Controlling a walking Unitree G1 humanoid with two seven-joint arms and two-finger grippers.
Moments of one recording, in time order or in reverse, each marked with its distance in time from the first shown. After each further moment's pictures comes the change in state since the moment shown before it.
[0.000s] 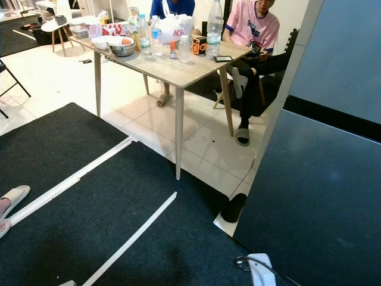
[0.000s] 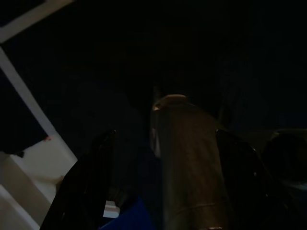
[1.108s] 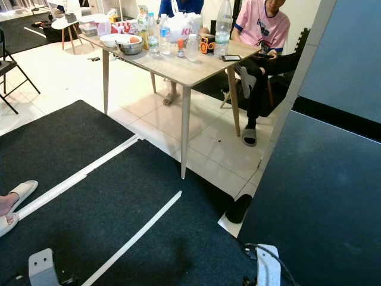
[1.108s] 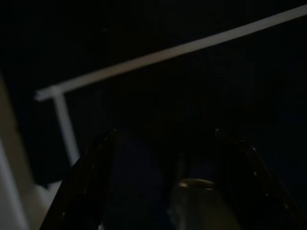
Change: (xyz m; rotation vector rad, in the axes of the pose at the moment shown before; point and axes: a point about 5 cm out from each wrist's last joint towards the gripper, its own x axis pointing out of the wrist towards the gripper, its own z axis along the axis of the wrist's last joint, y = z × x) left arm 0.000 0.018 0.076 -0.095 -0.237 0.183; right arm 0.002 0.005 0.015 0.101 -0.045 -0.006
